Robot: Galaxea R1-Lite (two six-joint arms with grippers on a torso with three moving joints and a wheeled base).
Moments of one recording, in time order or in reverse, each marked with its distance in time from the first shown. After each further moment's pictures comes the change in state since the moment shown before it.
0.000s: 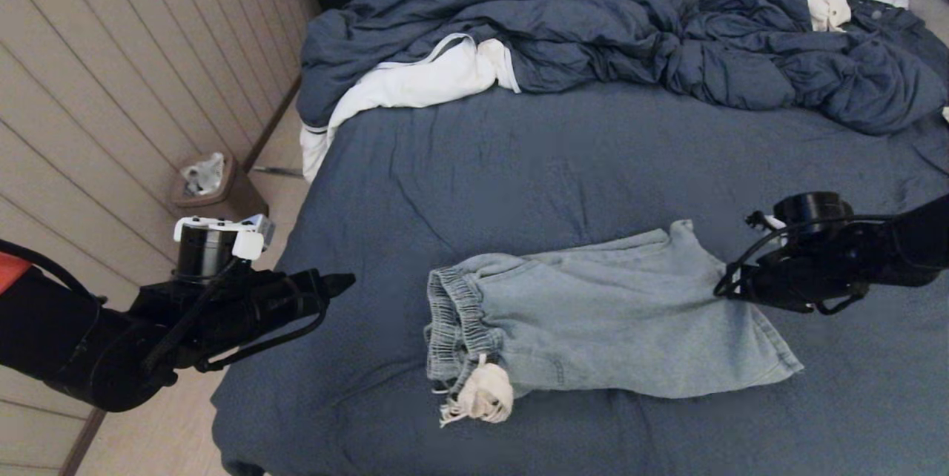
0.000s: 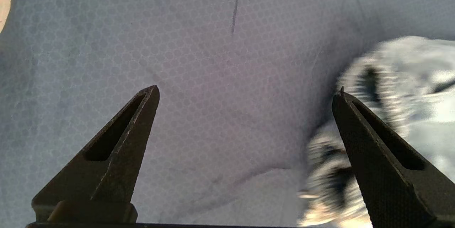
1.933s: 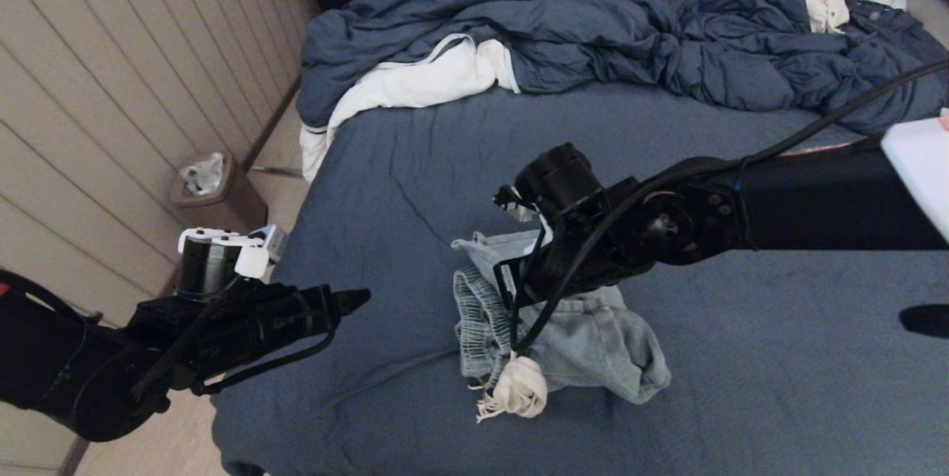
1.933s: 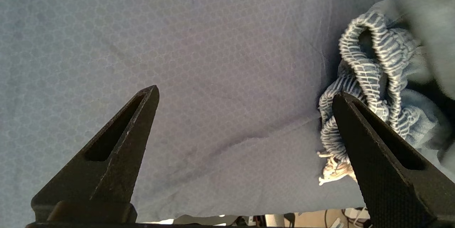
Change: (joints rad) left arm -0.068 -0.044 0.063 -0.012 -0.029 0.004; right arm 0.910 -0.069 -0.365 0.426 -0.079 0.173
